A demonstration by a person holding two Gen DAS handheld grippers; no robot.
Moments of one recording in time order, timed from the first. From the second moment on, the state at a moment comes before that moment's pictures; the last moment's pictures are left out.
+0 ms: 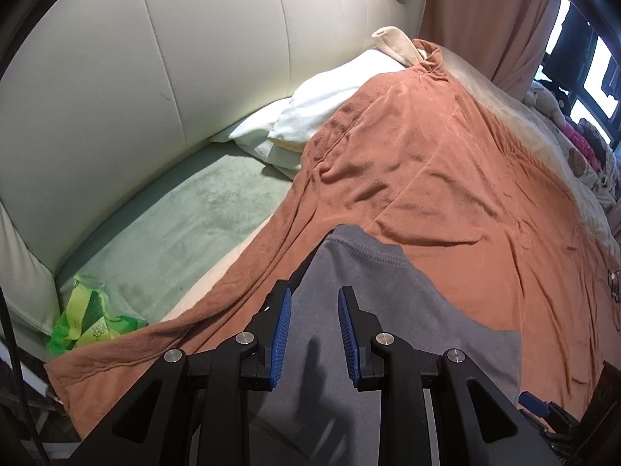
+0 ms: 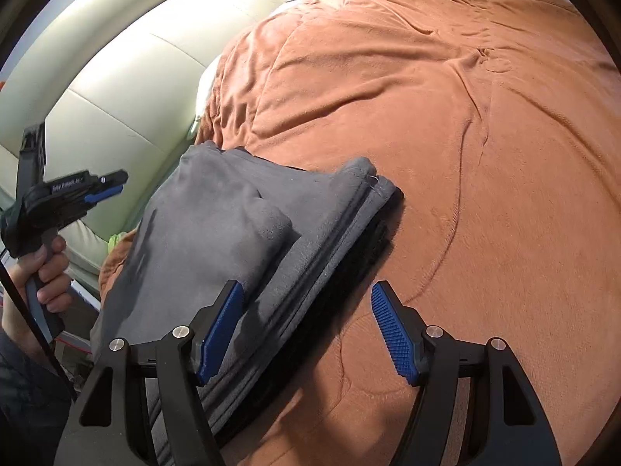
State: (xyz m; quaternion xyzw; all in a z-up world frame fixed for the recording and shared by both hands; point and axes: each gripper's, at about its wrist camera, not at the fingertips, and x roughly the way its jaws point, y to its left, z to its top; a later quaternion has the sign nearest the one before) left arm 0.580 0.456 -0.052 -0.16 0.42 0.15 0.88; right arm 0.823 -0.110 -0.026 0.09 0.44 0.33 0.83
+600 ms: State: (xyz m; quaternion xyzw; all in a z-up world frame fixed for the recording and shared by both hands) left arm 0.489 0.436 -0.098 -0.15 0.49 0.12 0.85; right arm 0.749 0.017 -0.011 -0.02 0.39 0.45 0.80
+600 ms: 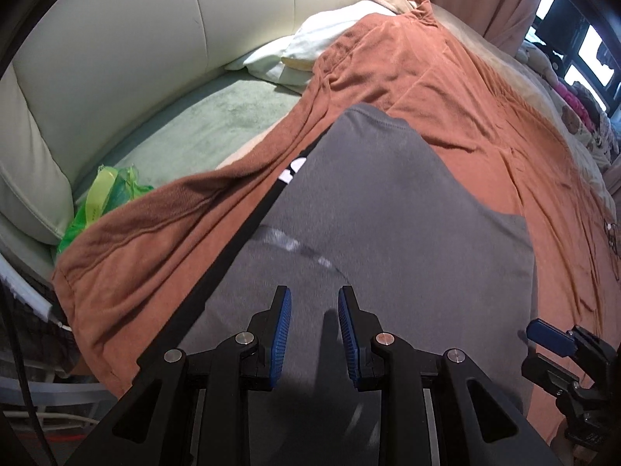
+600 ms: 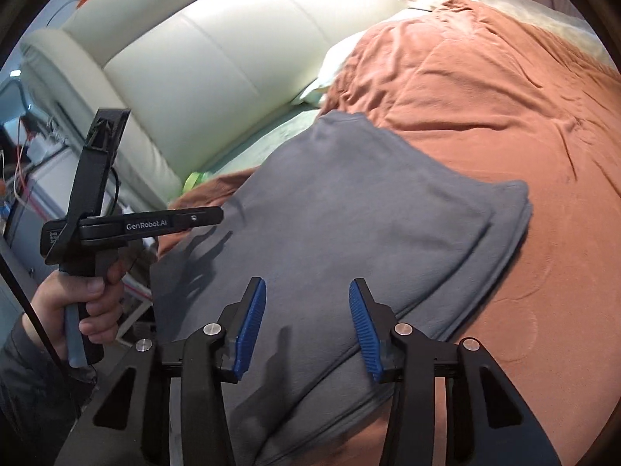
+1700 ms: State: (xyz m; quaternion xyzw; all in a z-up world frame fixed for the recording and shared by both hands) left arm 0.372 0.314 -0.097 -0.15 0.48 0.08 0.86; right arm 0.681 -0.043 -0.038 -0.01 0.44 0.43 0.79
